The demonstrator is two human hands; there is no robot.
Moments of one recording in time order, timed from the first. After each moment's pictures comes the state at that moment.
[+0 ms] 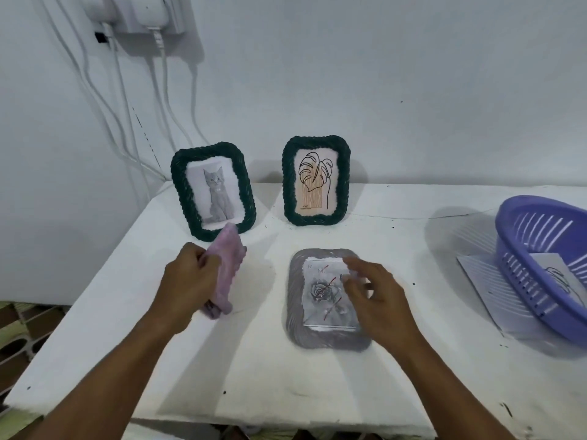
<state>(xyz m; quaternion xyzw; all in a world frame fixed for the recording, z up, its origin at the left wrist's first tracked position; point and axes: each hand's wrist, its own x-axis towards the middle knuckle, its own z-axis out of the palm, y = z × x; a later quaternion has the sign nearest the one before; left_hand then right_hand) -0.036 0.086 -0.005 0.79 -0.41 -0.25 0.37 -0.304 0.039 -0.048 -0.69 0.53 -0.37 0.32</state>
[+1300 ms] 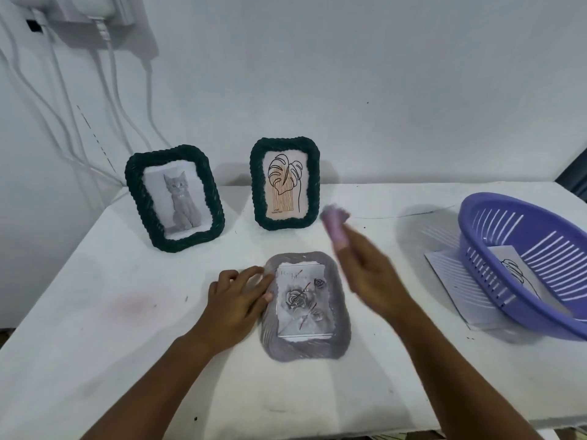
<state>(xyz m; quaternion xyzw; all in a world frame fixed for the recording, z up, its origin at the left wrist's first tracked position) -0.078 0.041 -0.107 0.63 -0.76 -0.06 0.17 -0.324 -0.003 -0.028 -0.74 0.43 -0.39 0.34</state>
